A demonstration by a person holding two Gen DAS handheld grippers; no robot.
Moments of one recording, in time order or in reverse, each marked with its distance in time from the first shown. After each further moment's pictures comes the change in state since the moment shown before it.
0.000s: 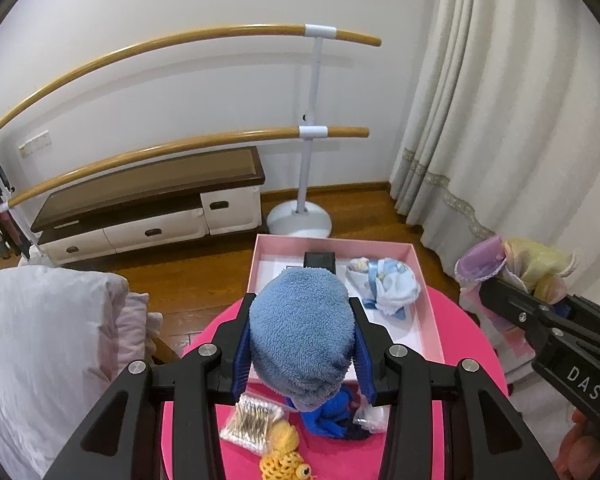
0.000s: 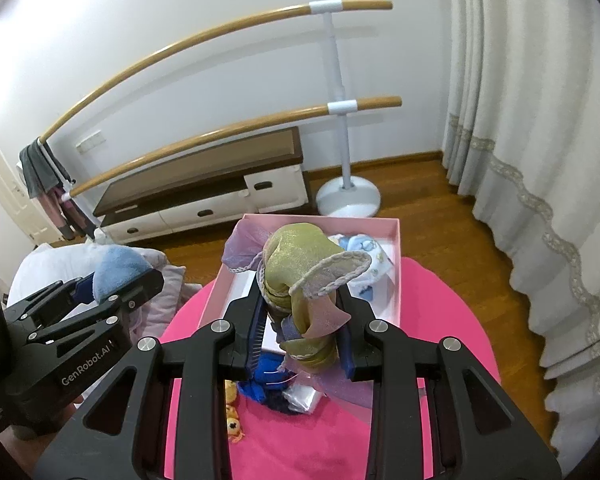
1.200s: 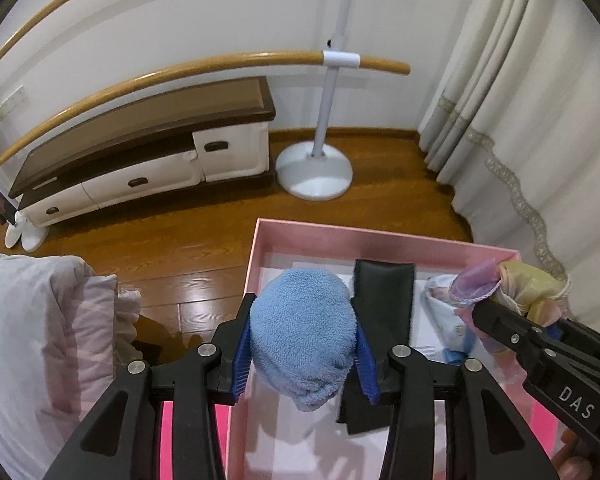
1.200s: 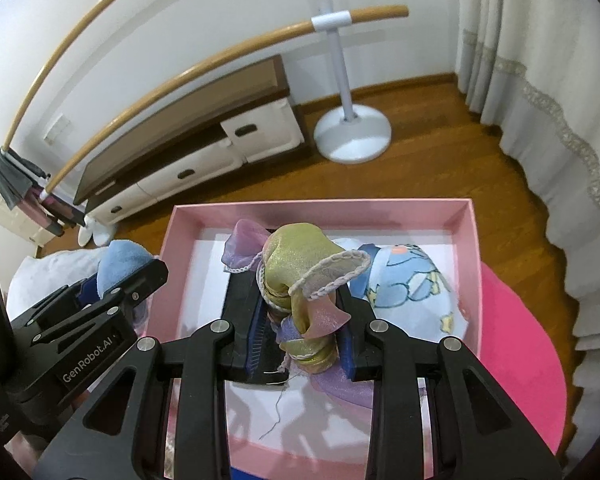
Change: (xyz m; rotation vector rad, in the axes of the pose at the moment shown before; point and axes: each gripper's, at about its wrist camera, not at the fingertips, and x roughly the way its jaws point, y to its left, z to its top) left arm 0.334 0.028 0.117 -0.049 0.262 0.034; right arm 0.233 -0.054 0.034 0.121 0.283 0.036
